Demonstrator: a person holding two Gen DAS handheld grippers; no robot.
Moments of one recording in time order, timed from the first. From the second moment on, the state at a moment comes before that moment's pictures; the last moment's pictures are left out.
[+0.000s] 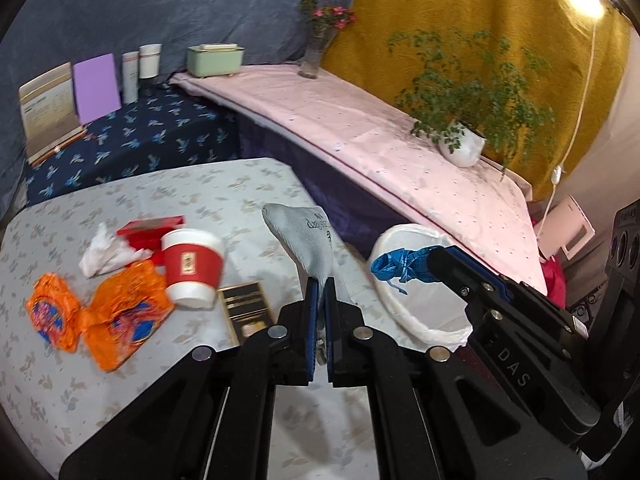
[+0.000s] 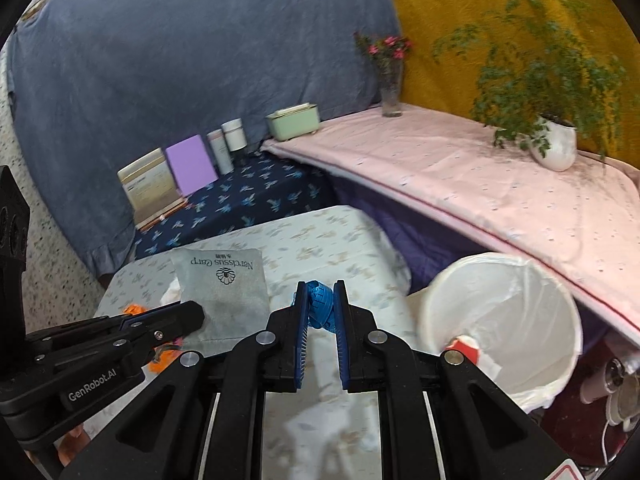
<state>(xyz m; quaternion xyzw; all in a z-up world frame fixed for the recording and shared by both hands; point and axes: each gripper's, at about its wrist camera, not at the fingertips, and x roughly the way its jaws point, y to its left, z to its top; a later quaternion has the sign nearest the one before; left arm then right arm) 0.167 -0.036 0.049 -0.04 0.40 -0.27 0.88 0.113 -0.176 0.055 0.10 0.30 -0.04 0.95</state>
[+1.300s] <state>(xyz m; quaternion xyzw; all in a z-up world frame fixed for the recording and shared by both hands) 0.184 -0.222 0.014 0.01 0.42 -0.36 0.83 0.083 -0.349 0.013 0.14 0.31 -0.20 0.92</state>
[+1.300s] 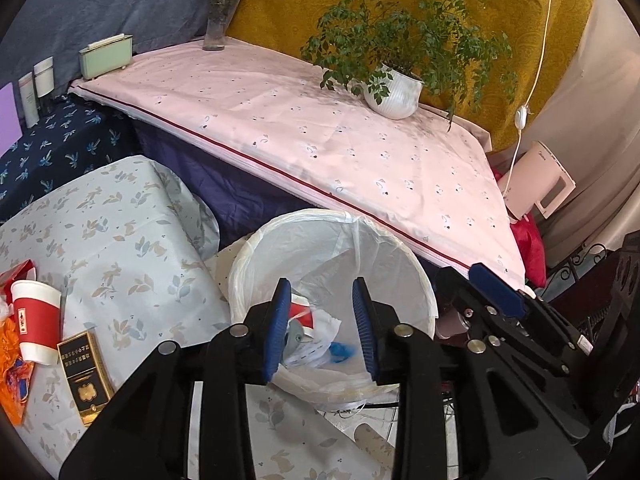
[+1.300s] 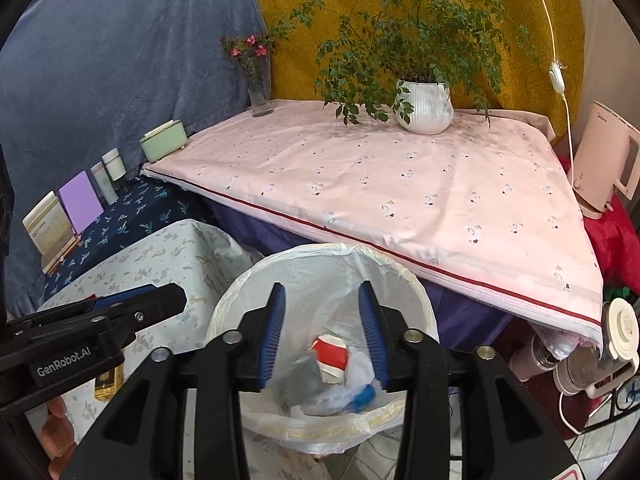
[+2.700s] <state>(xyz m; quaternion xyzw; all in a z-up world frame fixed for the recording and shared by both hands) 0.185 0.018 0.012 -0.05 0.41 -0.16 0.90 0.092 -0.181 0.037 0.07 0.30 -0.14 0.94</state>
